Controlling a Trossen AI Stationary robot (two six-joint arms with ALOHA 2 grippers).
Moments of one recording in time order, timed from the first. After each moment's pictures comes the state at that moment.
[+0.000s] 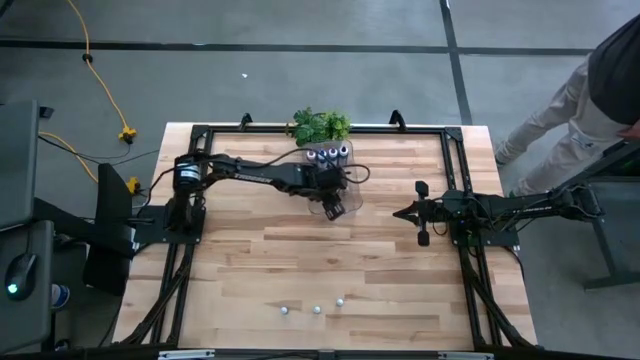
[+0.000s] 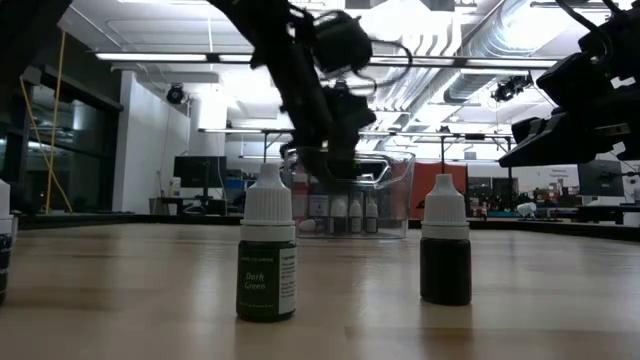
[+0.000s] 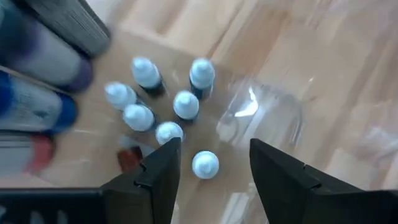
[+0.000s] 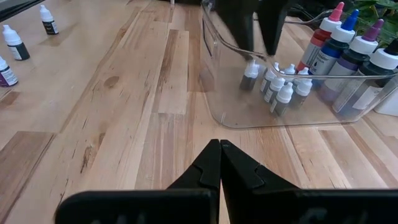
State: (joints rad) left arm 0.12 1.98 1.48 -0.51 -0.21 -0.33; right arm -0.01 0.41 0.01 0.04 0.06 -0.09
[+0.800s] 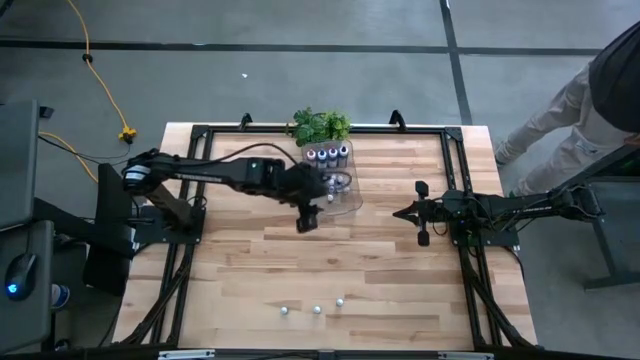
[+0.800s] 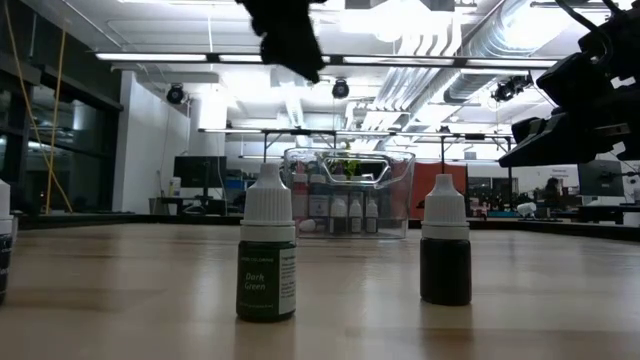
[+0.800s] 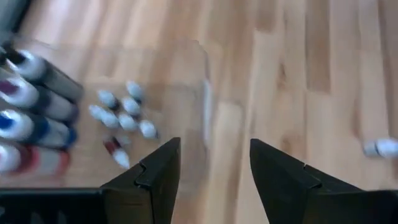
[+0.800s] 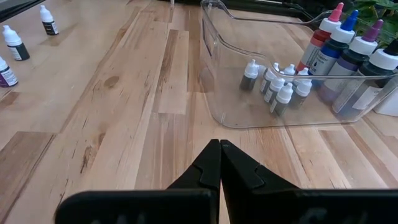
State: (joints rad) left arm -0.01 1.61 1.48 -0.72 -0.11 -0.14; right arm -0.01 0.41 0.01 0.04 0.06 -0.09
